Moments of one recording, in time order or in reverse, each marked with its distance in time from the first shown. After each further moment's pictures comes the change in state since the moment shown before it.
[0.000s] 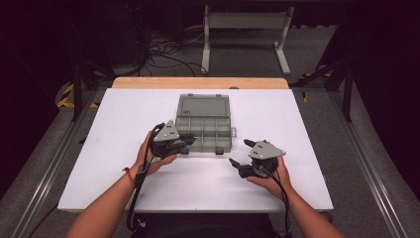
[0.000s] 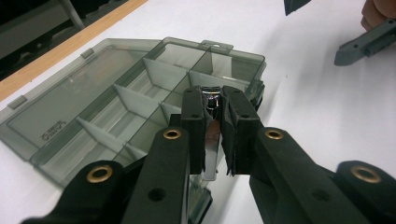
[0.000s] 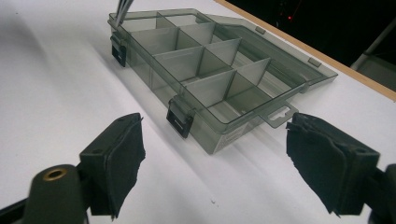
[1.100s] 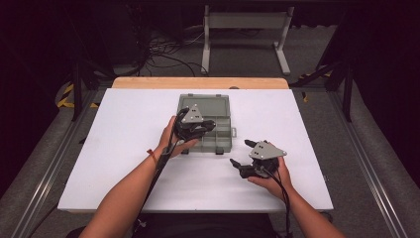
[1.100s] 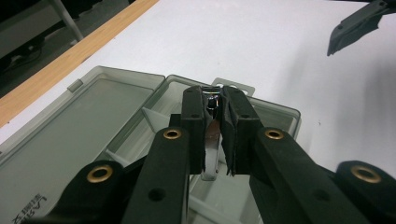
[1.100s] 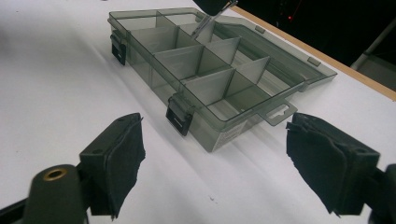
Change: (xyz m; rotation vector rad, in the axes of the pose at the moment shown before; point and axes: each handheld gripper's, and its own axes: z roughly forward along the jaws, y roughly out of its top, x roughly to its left) left arm 0.017 0.042 0.060 0.026 -0.015 0.012; right arm -0.001 -0.001 -0.002 0.001 0.001 -0.002
